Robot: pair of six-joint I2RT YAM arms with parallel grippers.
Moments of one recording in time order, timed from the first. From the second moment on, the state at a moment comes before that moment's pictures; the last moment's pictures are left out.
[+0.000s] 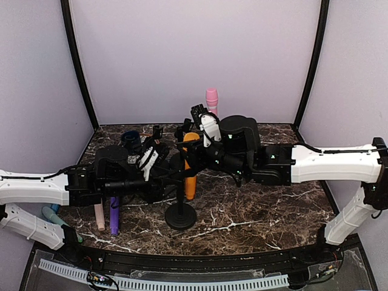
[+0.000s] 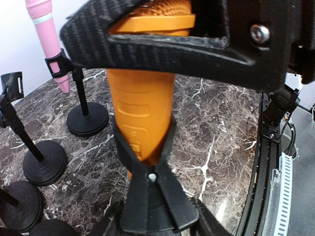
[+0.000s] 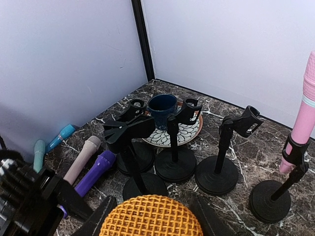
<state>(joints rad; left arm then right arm) -1.02 1.15 0.71 0.09 0.03 -0.08 1.19 1.52 1.22 0.04 0.35 0.24</state>
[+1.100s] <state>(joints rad) -0.93 1.23 0.64 0.34 -0.04 -0.05 1.15 1.34 1.19 -0.05 0.57 0.24</state>
